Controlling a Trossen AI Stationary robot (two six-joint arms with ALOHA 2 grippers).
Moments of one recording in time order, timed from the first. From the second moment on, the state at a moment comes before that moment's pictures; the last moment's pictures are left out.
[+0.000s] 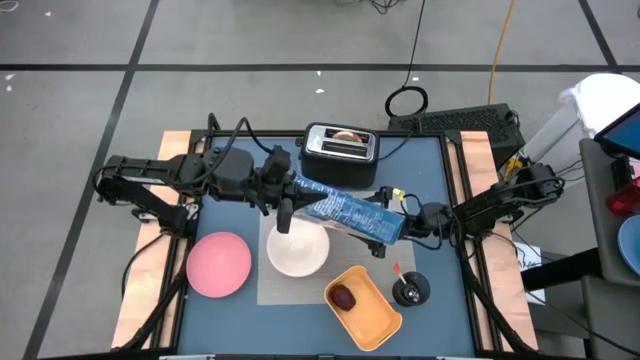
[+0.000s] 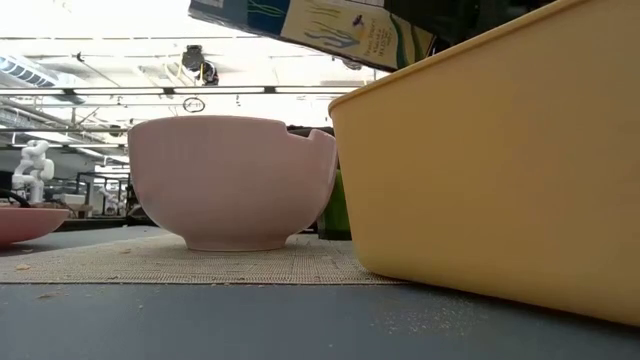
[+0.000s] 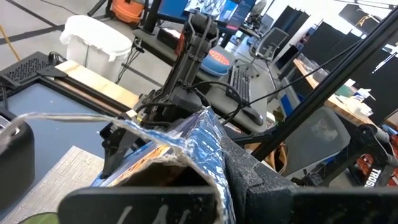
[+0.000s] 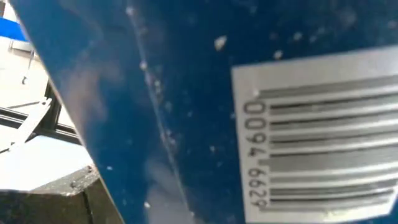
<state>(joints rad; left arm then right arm) -0.17 1.46 1.71 -0.44 -0.16 -0.55 0.21 1.42 0.36 1.29 0.26 -0.37</state>
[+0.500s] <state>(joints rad) -0.17 1.46 1.71 -0.44 -0.16 -0.55 0.21 1.42 0.36 1.29 0.26 -0.36</state>
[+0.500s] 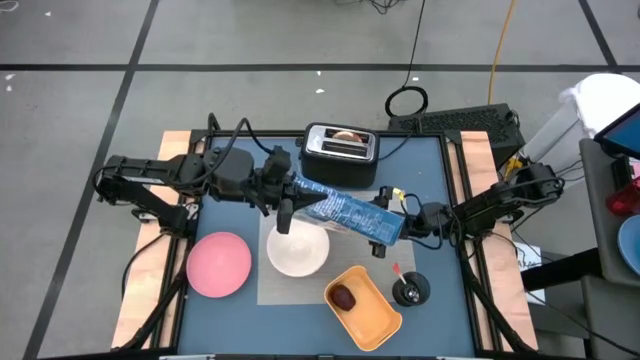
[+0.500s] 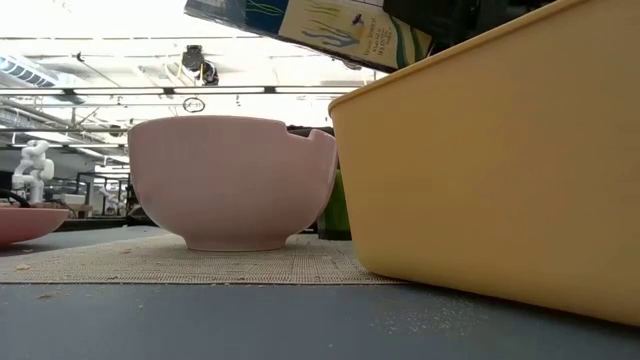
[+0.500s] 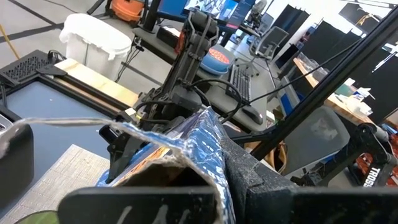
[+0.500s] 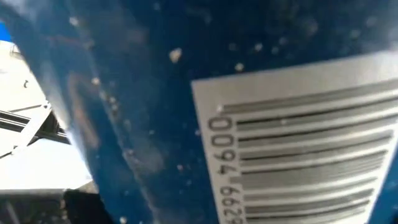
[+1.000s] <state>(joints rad) -0.17 1.45 1.72 -0.50 -0.09 -0.46 0.21 1.42 0.35 1.28 0.26 -0.35</state>
